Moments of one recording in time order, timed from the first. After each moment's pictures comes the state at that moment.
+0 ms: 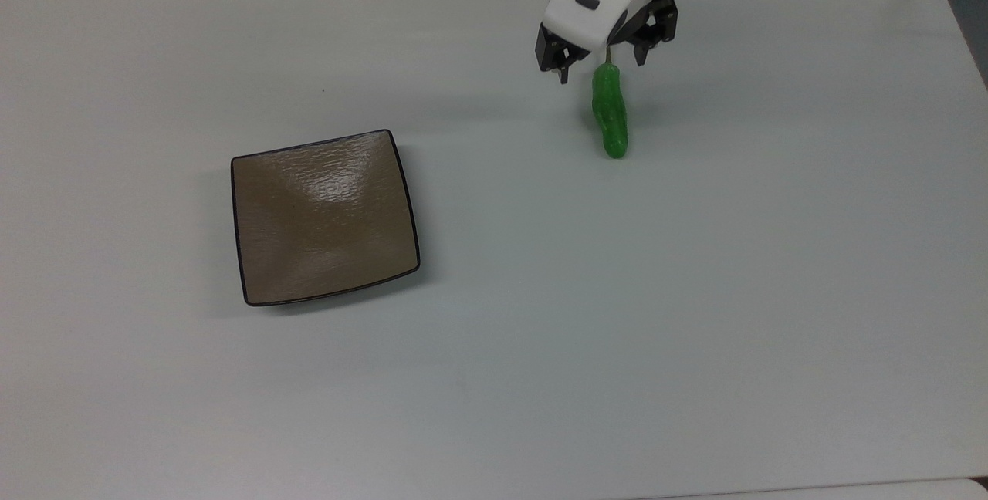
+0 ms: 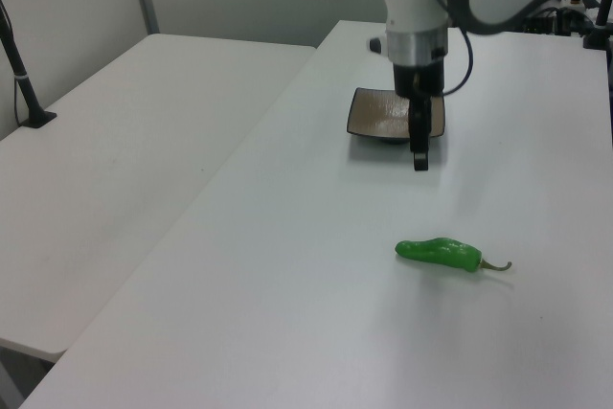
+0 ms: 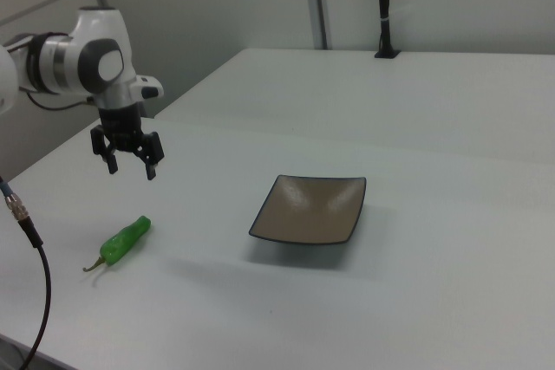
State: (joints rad) arm 0.38 0.23 0.05 -1.68 0.09 1.84 0.10
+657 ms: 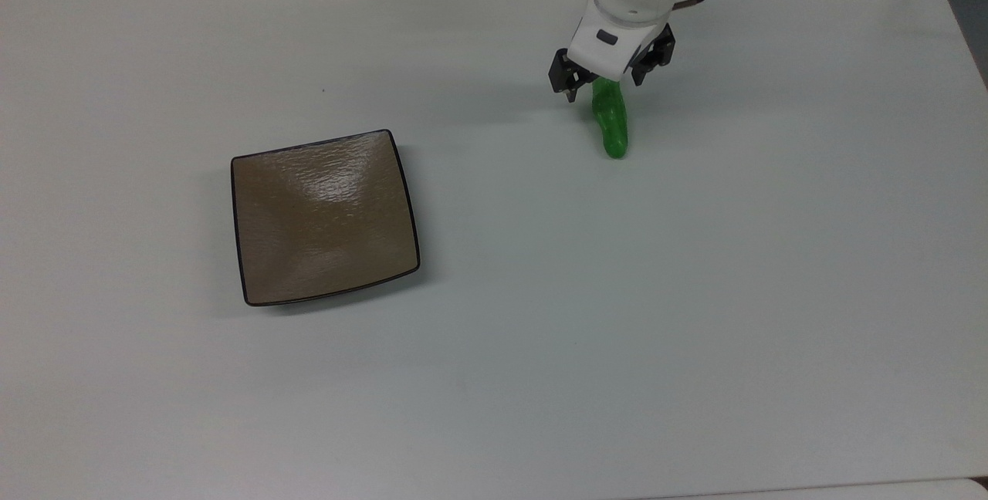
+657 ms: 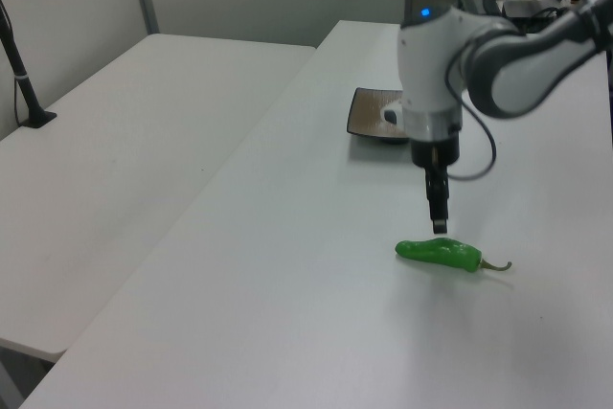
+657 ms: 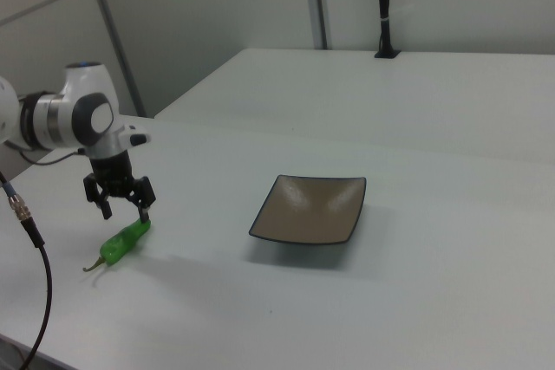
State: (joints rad) arm 0.38 0.24 0.13 -1.92 0.01 2.06 0.16
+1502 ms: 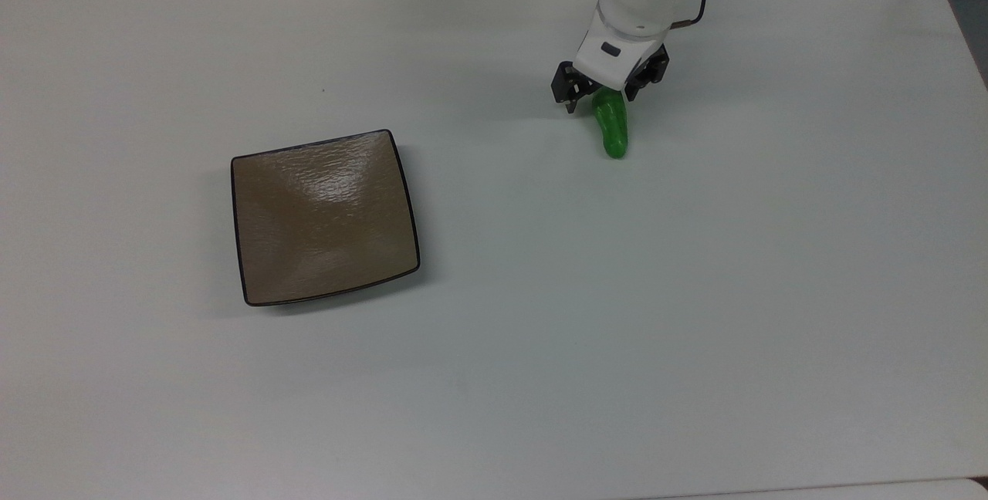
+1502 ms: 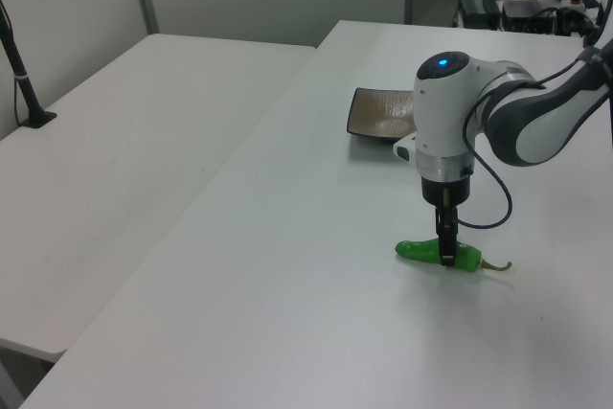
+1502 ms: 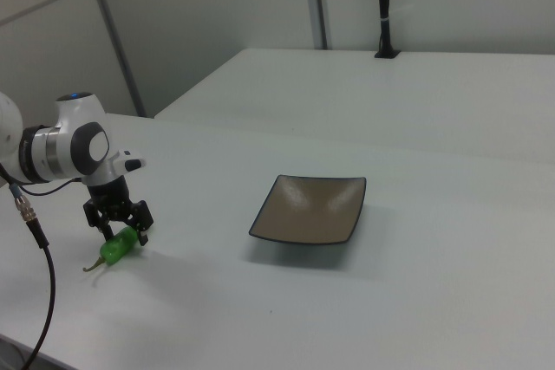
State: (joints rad) arm 0.38 0.26 0.17 -2.03 -0.07 2.21 0.26
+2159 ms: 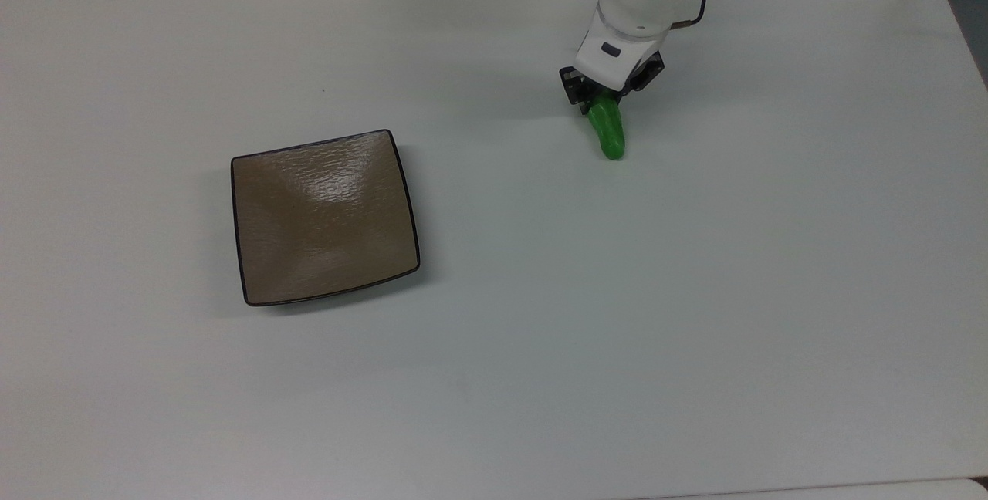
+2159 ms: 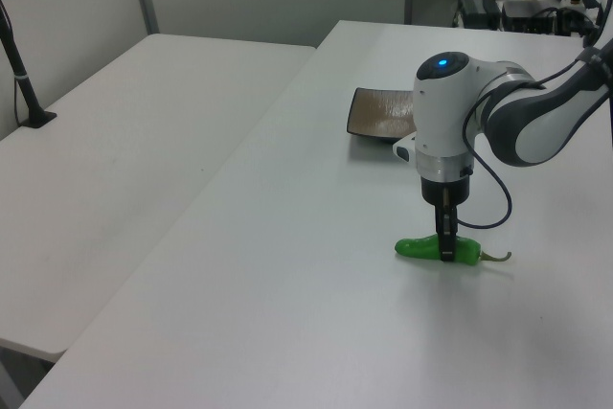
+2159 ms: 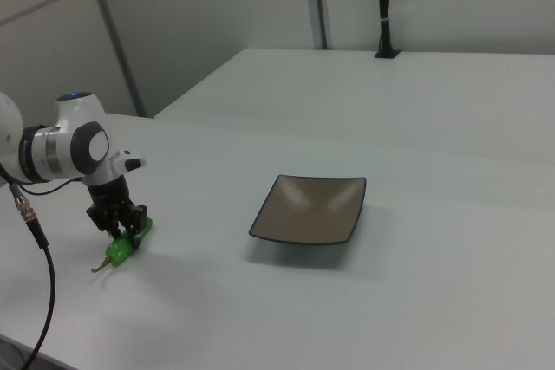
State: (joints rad) arm 0.38 0.26 0.17 -2.03 -0.07 2.21 0.26
